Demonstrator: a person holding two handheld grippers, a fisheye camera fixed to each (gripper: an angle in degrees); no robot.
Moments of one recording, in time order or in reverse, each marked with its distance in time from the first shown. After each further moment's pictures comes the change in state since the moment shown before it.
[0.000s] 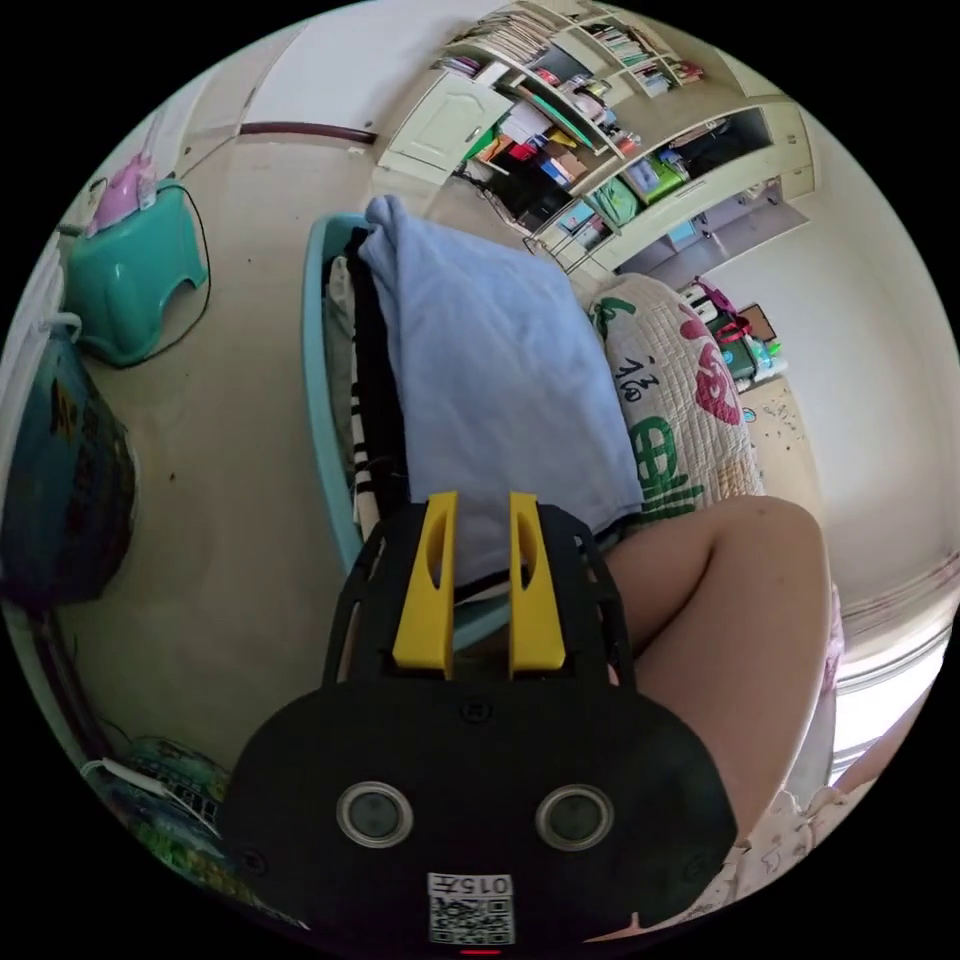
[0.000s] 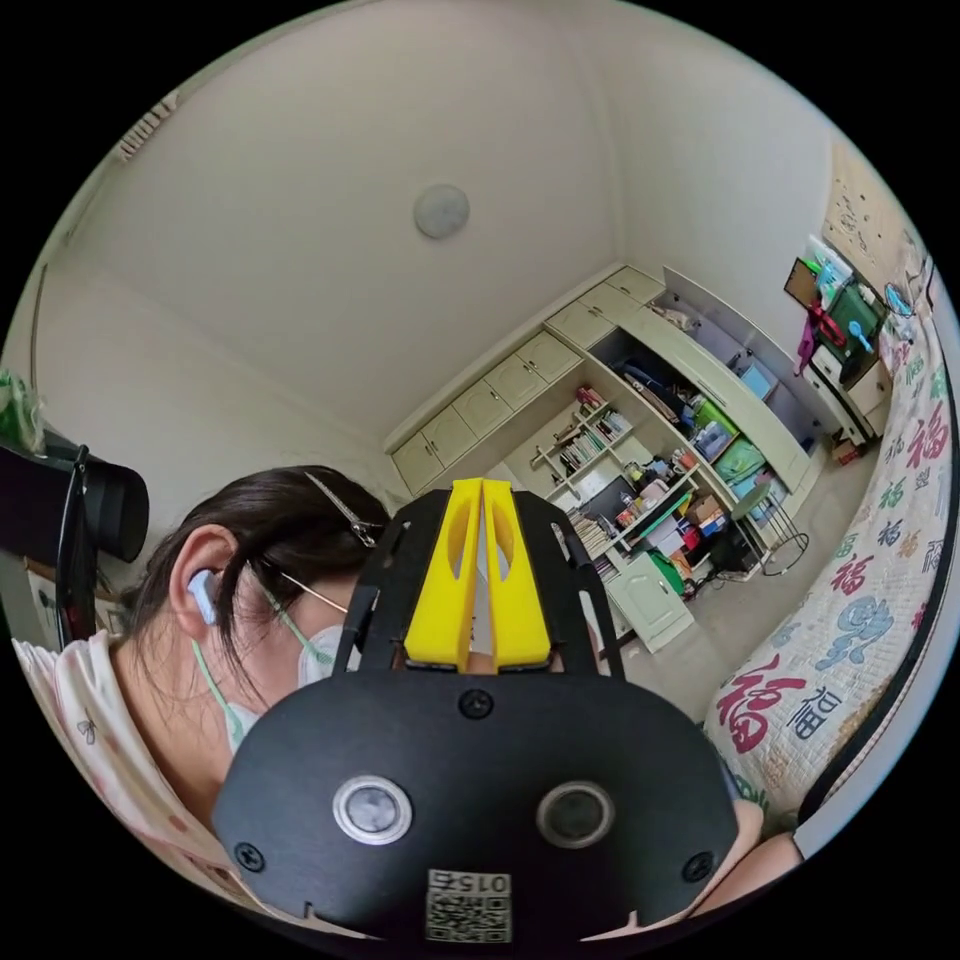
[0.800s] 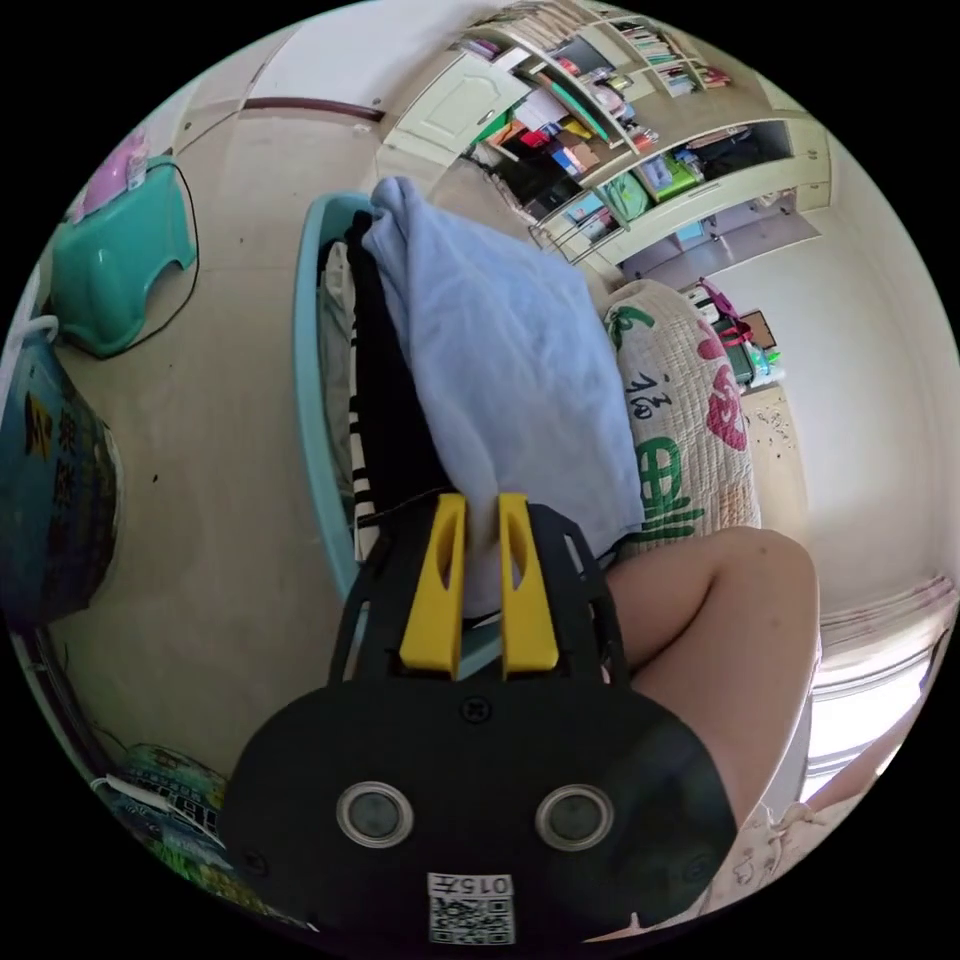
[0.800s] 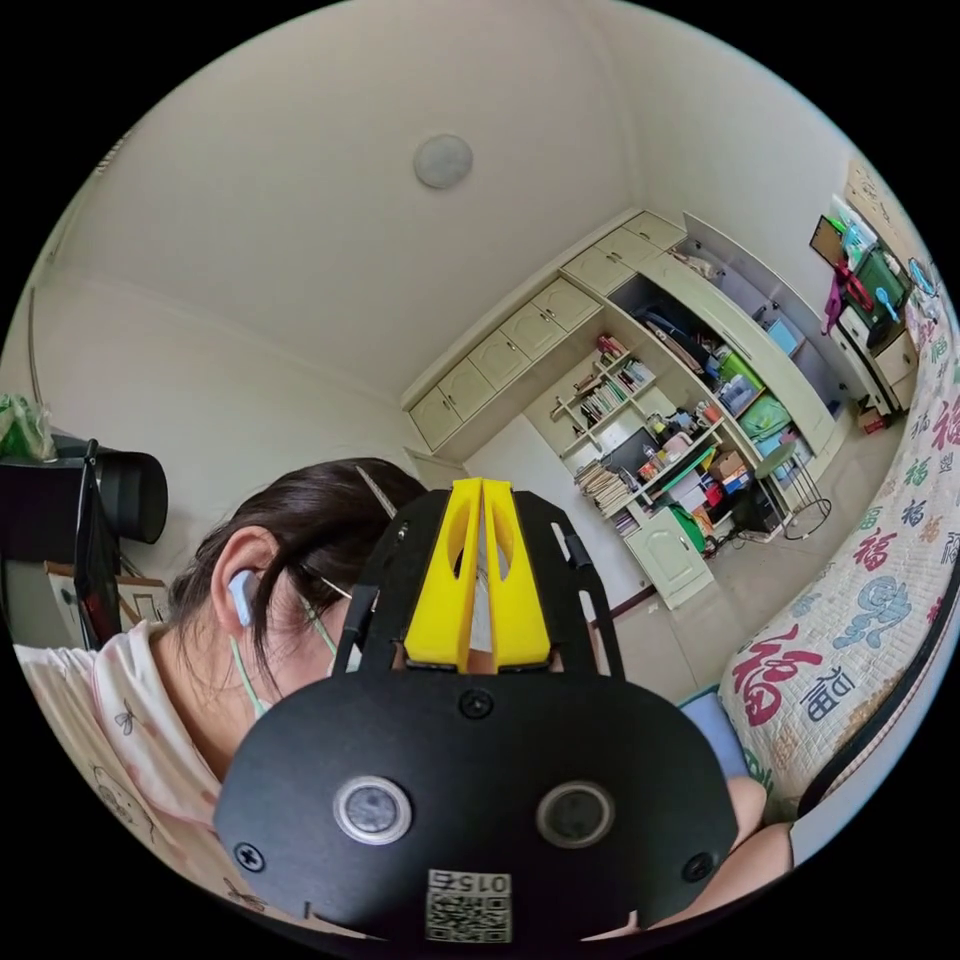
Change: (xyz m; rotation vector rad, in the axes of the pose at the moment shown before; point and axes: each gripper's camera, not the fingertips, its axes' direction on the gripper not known) left arm -0.079 -0.016 0.006 -0.046 0.055 -0.037; right arm 0.161 0.039 -0.431 -0.164 -0.072 0.008
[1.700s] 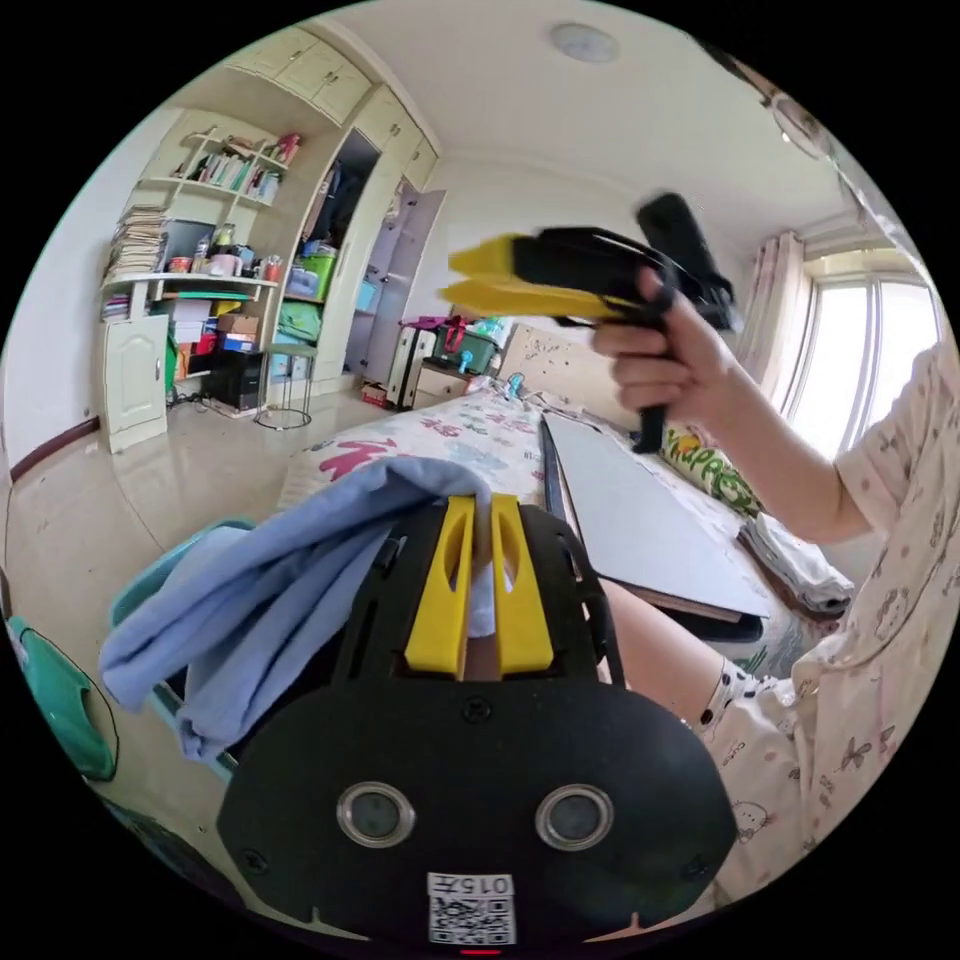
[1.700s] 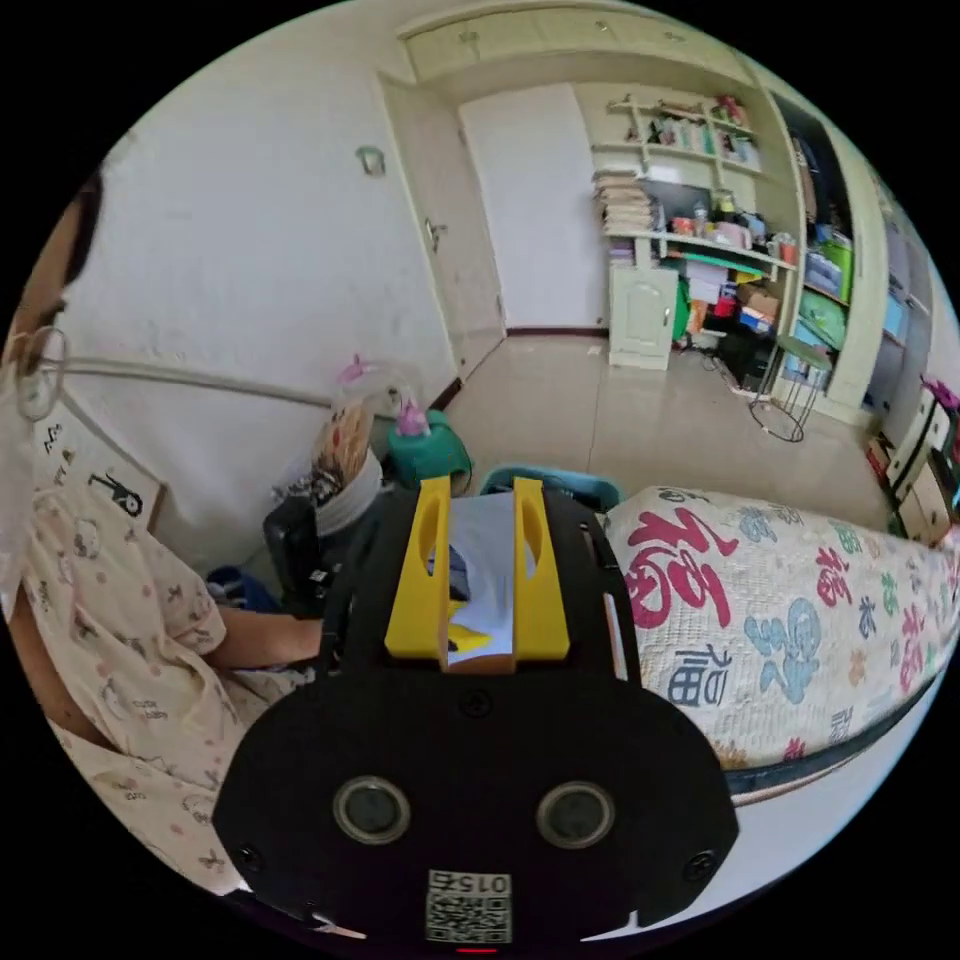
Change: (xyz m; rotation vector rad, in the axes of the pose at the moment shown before) left arm 0.341 0.079 -0.111 0.295 0.297 0.873; right arm 0.401 0.310 -0.224 -1.091 0.240 -0.341
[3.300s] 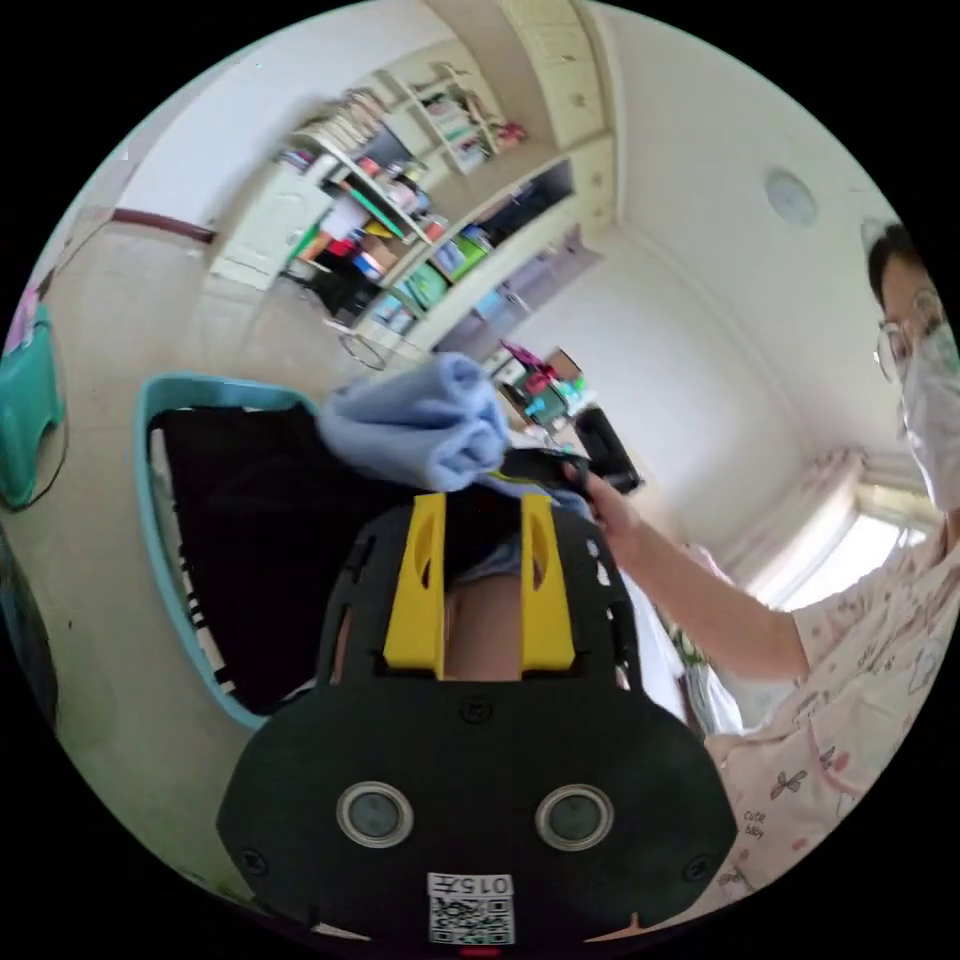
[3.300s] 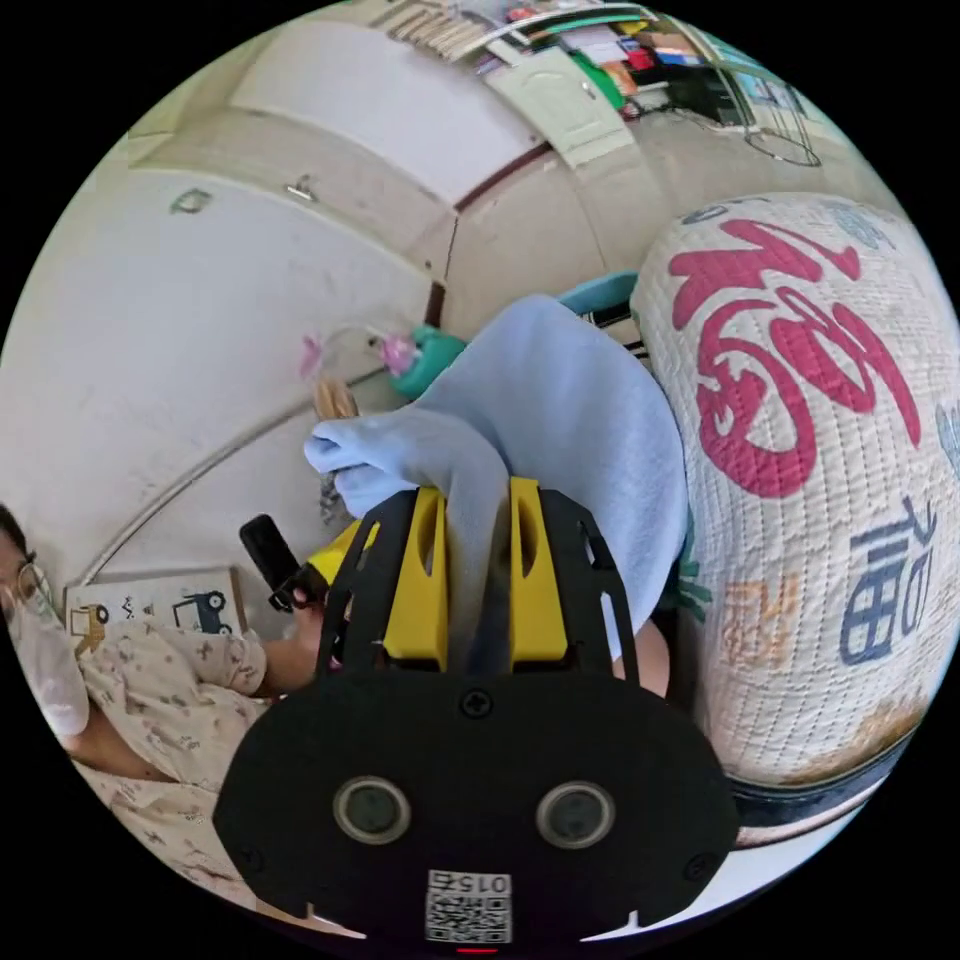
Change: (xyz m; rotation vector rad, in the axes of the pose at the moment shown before) left arm -0.111 0.081 -0.012 0.130 0.021 -0.549; right arm 0.275 0.377 0.106 -0.355 -0.335 0.507
